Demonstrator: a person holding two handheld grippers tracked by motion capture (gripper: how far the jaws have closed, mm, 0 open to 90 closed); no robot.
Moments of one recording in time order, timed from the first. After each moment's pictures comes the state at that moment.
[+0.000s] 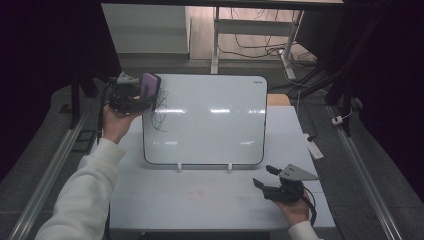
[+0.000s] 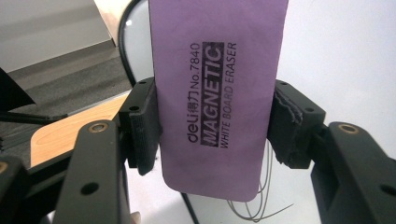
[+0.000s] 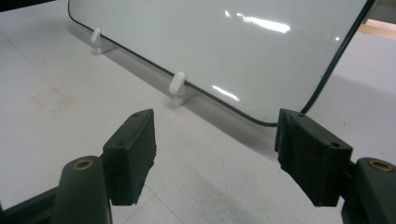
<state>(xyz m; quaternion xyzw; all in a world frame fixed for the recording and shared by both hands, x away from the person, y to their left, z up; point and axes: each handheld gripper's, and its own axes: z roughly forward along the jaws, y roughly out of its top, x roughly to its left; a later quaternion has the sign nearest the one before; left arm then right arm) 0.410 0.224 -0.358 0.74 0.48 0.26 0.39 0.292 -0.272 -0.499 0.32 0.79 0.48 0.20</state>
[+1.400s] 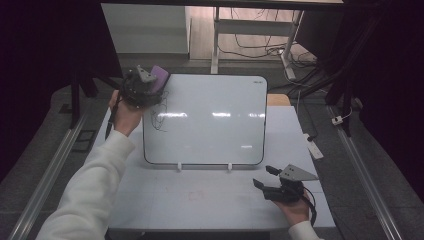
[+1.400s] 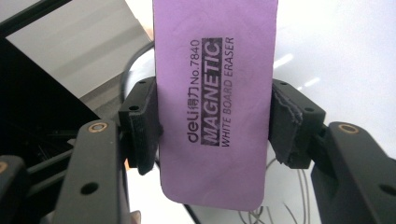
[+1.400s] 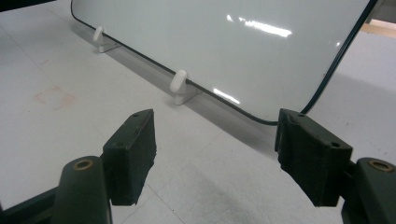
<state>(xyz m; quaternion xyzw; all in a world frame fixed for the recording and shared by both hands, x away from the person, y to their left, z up) 0.426 0.184 -0.350 0.76 0.44 0.37 0.30 0.293 -0.273 -0.501 0.31 0.80 0.48 0.20</state>
